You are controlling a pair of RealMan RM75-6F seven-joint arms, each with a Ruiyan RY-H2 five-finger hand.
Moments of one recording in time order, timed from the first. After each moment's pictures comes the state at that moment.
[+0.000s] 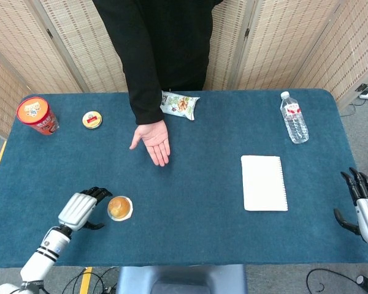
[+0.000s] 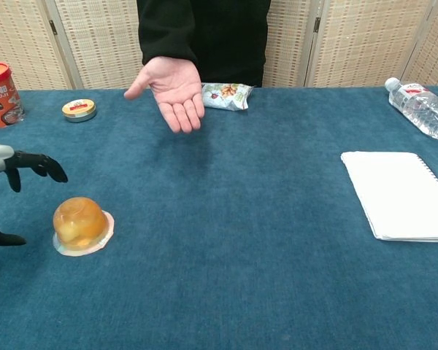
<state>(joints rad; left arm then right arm) -0.41 -1.31 -0.06 -1.64 1.44 1.02 0.23 0.05 -0.99 0.05 -1.71 -1.45 1.48 -0.02</state>
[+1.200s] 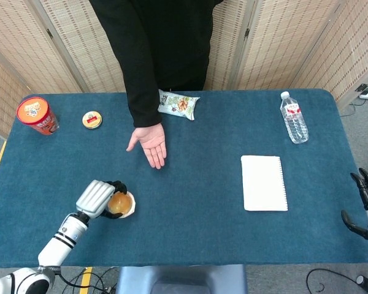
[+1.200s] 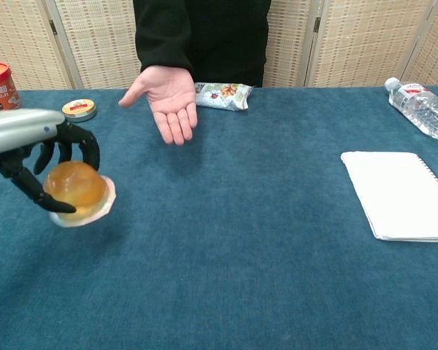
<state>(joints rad) -0.55 -1.29 -0.14 -1.80 1.28 1.00 0.37 0.01 -0.96 0.05 -1.68 -1.51 1.54 0.07</state>
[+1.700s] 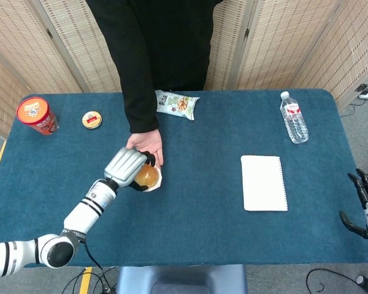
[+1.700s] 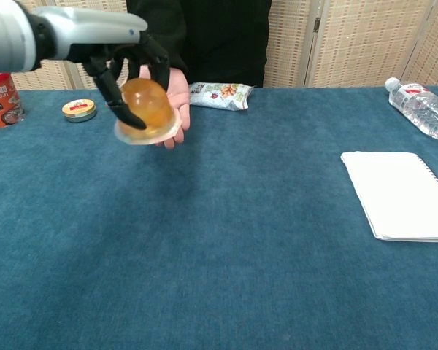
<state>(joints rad) -0.94 -1.23 -0.33 -1.88 0.75 0.87 0.68 0.02 -0.95 0.05 -1.68 -1.49 1.50 0.09</state>
